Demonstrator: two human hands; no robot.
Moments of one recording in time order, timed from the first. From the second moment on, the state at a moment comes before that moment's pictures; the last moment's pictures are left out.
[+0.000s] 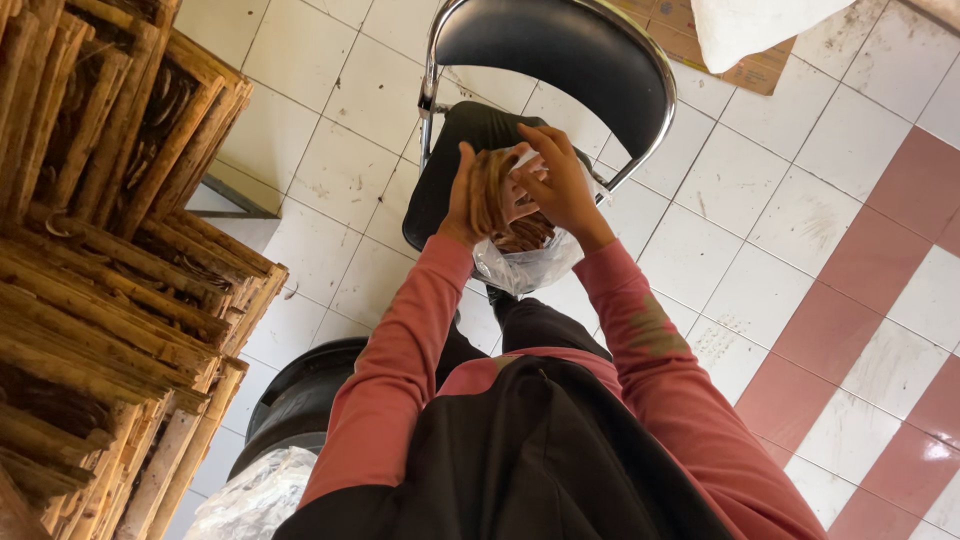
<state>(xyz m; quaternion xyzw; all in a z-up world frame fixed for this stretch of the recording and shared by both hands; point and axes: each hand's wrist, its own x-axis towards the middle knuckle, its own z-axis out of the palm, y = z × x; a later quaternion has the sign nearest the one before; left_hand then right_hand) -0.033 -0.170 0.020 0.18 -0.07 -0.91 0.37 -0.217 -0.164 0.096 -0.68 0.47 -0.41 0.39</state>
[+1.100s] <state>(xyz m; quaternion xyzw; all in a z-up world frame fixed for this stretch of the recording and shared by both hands) 0.013 -0.154 -0.045 0.42 -0.02 -0.73 0.54 -0.156 -0.154 -0.133 -0.41 0.77 -0.31 0.38</state>
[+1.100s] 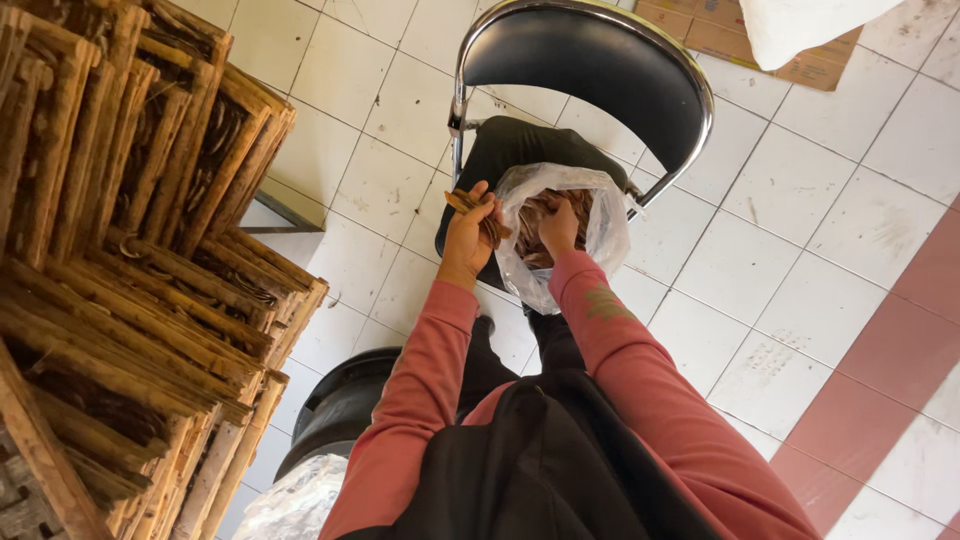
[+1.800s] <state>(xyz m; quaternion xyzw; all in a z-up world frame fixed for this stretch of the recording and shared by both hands) -0.033 -0.152 -0.058 0.56 -0.25 -0.71 0.35 -0.147 -0.162 -0.159 -0.62 0.73 -0.24 0.17</state>
